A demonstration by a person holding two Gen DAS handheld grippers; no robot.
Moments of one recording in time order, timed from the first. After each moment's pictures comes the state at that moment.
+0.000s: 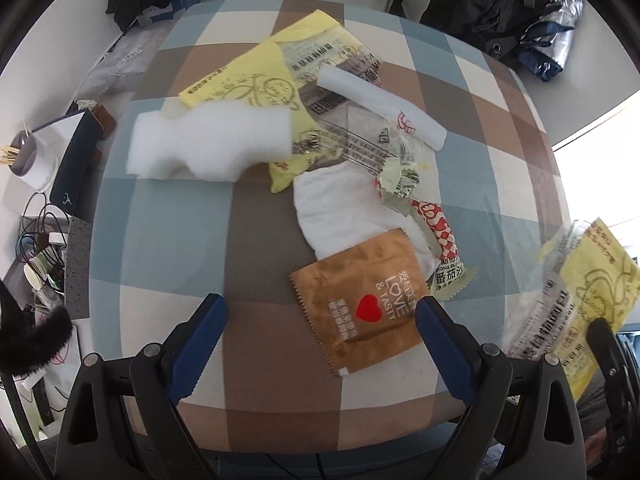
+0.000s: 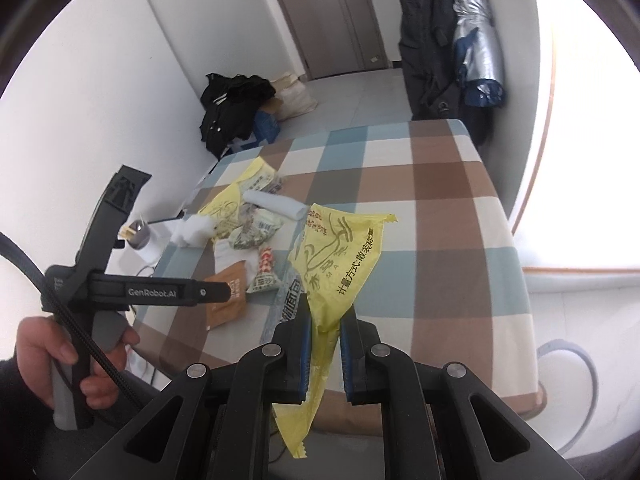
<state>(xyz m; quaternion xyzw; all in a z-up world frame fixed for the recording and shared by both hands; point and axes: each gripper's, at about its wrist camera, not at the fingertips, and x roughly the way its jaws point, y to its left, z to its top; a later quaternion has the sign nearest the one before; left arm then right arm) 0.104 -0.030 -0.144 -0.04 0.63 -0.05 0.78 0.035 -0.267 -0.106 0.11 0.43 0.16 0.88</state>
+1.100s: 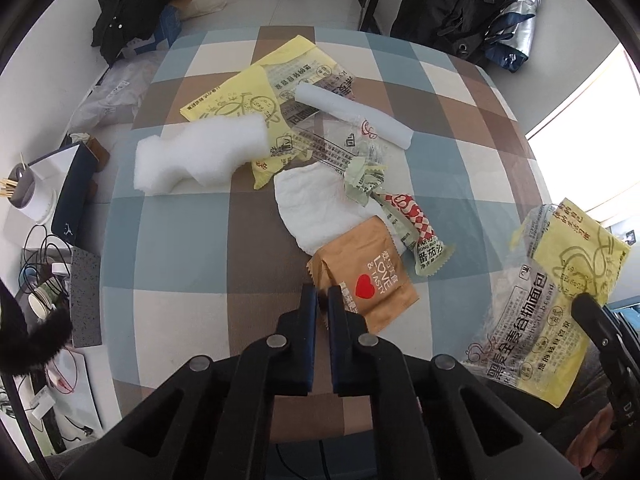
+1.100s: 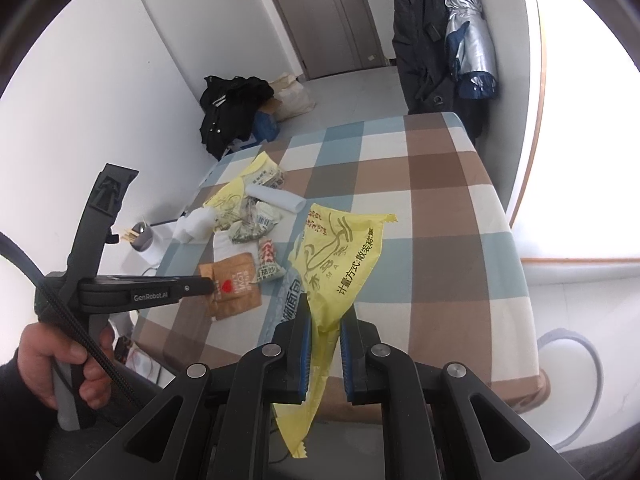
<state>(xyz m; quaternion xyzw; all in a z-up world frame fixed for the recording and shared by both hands) 0.085 -0.033 -0.128 -0.02 0.59 -0.10 0.80 0.023 -0.265 -0.107 0.11 0.43 0.16 0.88</state>
